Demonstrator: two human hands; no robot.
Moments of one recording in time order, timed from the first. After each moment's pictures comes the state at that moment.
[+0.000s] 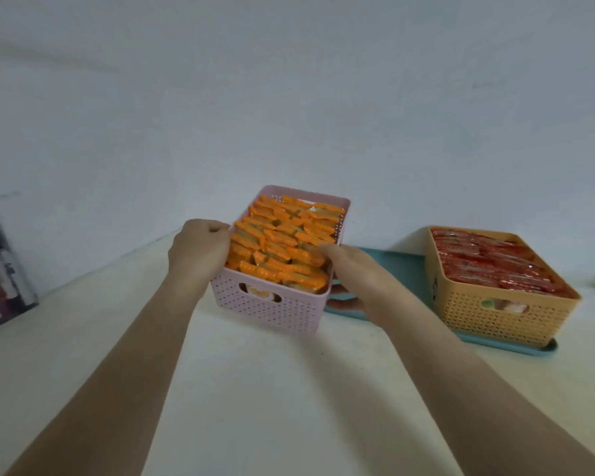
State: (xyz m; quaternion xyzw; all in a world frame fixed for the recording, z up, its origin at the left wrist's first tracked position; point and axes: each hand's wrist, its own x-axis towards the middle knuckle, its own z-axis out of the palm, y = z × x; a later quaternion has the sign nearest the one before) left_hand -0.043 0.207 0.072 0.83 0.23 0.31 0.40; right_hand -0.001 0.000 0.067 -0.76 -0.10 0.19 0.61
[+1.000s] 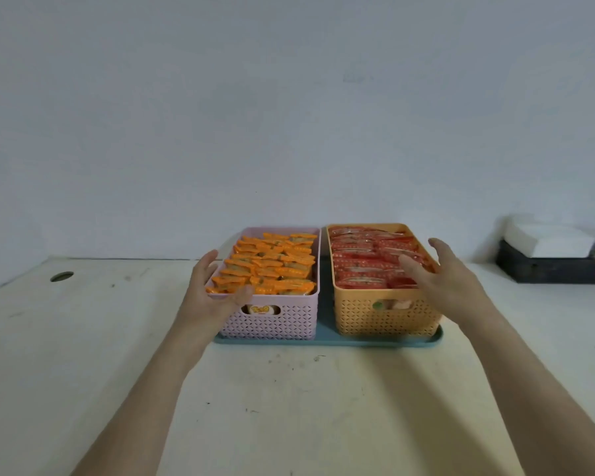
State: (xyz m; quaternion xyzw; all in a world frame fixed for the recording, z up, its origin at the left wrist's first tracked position) left_hand 0.065 0.084 -0.012 0.73 0.01 0.17 0.66; right_hand 0.077 -0.240 0.030 -0.90 0.05 -0.13 0.41
